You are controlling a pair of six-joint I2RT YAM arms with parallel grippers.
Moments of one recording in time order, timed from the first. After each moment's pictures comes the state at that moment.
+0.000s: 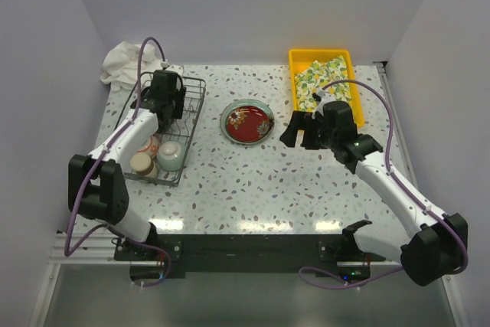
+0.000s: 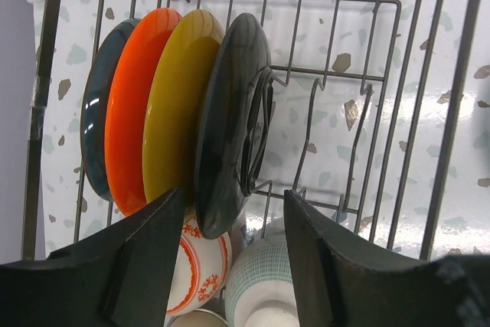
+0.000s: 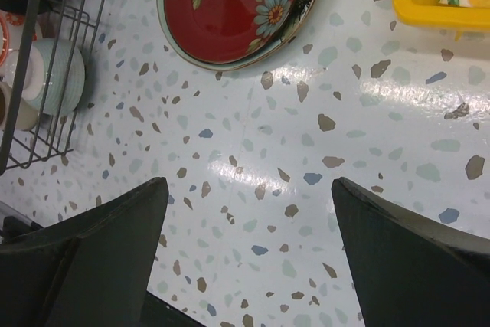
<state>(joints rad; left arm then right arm) -0.21 1.57 1.23 -0.43 -0.34 0.03 0.40 1.14 0.92 -0.42 -0.15 0.46</state>
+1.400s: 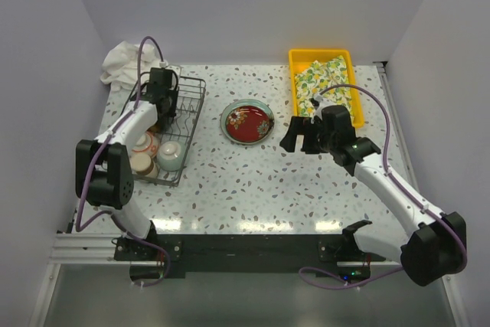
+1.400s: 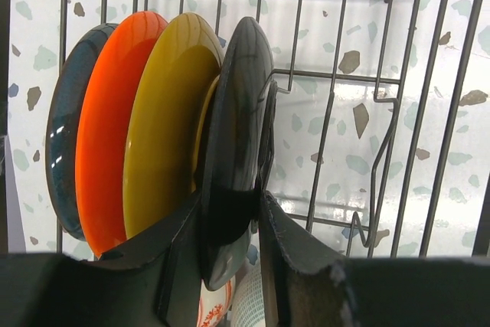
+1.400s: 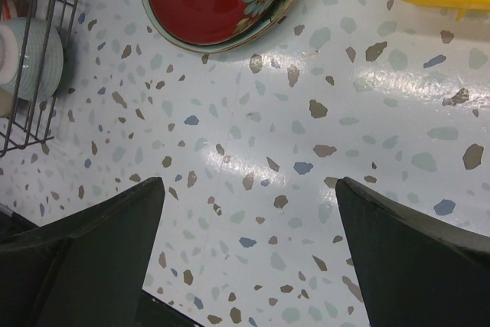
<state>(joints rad) -0.14 1.69 1.29 -0.43 -0.25 0.07 0.40 1.14 0.87 -0.41 -0.15 0.44</state>
